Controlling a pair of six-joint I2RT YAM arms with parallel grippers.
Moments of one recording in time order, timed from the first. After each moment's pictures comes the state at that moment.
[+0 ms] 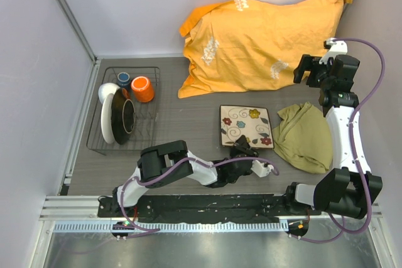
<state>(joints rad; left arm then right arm) -1.33 2.15 1.07 0.73 -0.68 1.18 -0.23 1.26 1.18 -0.26 -0.20 0.00</state>
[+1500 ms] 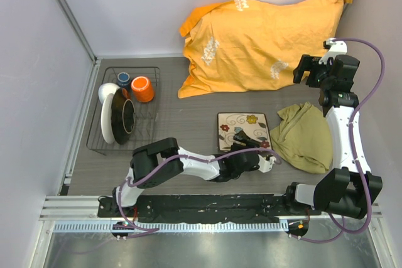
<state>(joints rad) -1.33 2.07 1.17 0.34 -0.67 0.94 -0.23 1.26 1.18 -0.26 -0.21 0.00</state>
